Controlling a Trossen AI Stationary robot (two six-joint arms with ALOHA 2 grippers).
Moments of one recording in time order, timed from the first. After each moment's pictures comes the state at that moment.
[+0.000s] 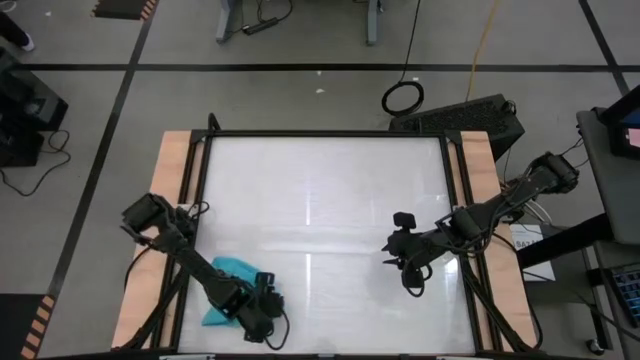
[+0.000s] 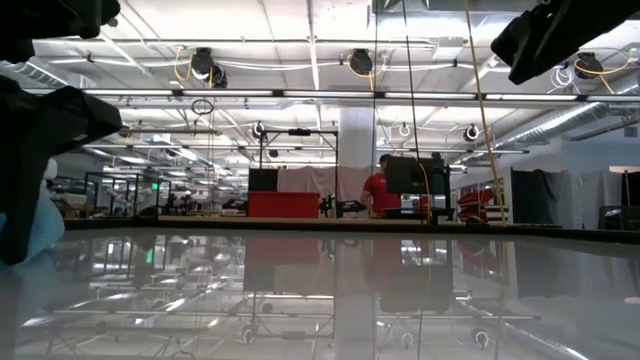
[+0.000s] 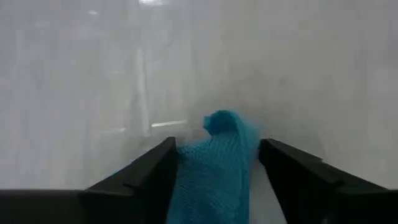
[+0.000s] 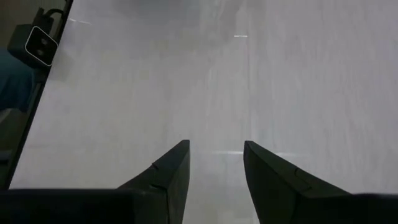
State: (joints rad) left arm -0.75 1.86 1.08 -0.43 -0.19 -0.59; right arm 0.49 1.18 0.88 -0.59 0.24 0.41
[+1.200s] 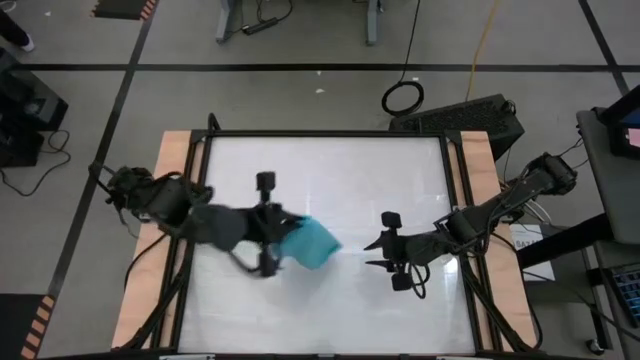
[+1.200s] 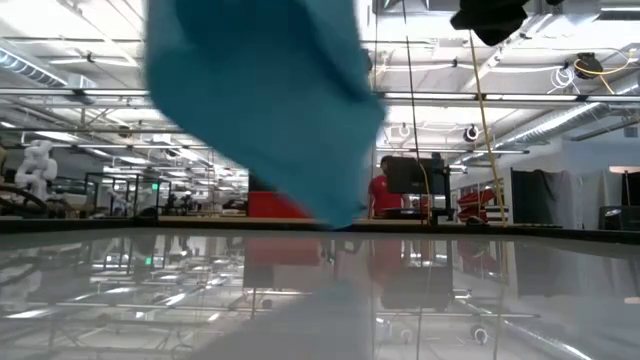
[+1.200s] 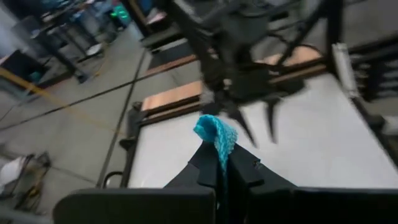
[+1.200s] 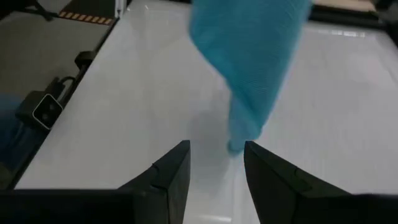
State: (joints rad) left arm -0.46 1.67 2.17 -1.00 -0.61 0.11; right arm 0.50 1.22 0.88 -0.28 0.34 0.18
